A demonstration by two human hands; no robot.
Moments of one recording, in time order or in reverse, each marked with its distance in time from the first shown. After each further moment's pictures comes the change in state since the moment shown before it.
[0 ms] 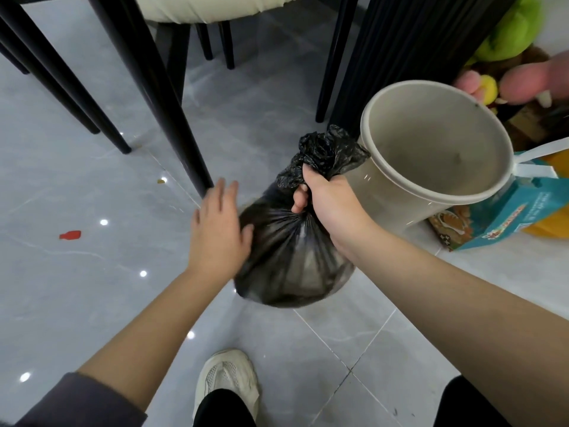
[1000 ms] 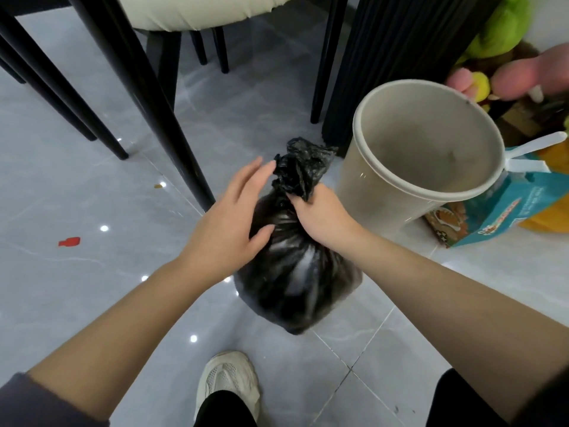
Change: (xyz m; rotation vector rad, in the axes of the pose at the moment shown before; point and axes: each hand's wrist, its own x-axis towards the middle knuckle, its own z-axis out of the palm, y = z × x) left_hand 0.004 0.026 -0.040 -0.203 -0.040 0.398; right_hand 0.019 0.025 -0.016 -0.695 -0.101 -0.301
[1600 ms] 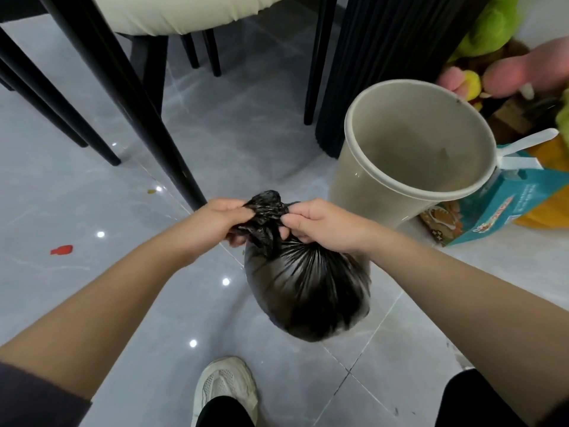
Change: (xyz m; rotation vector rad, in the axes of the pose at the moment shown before) left_hand 0.025 -0.008 -0.009 -0.903 -0.364 -0.557; right_hand -0.010 0.017 -0.023 0.241 -0.494 -0.097
